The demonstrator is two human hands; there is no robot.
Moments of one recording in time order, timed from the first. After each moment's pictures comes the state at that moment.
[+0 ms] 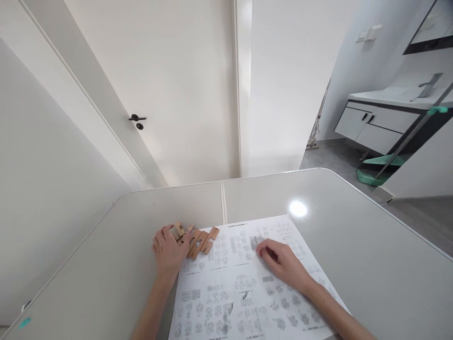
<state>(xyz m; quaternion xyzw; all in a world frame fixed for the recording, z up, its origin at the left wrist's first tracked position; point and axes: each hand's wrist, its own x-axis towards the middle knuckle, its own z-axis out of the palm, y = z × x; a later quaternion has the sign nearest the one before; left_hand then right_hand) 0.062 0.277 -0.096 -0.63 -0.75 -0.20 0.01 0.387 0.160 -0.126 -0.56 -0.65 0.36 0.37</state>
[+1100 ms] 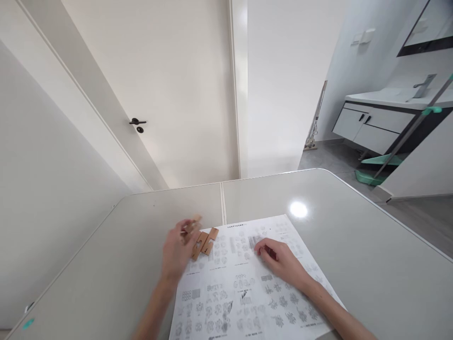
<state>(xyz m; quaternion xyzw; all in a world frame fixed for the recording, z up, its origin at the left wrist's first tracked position) 0.086 0.259 -0.064 -0.70 -0.65 -0.29 -0.10 0.387 0.162 -0.129 -0.56 -0.63 0.37 0.39</state>
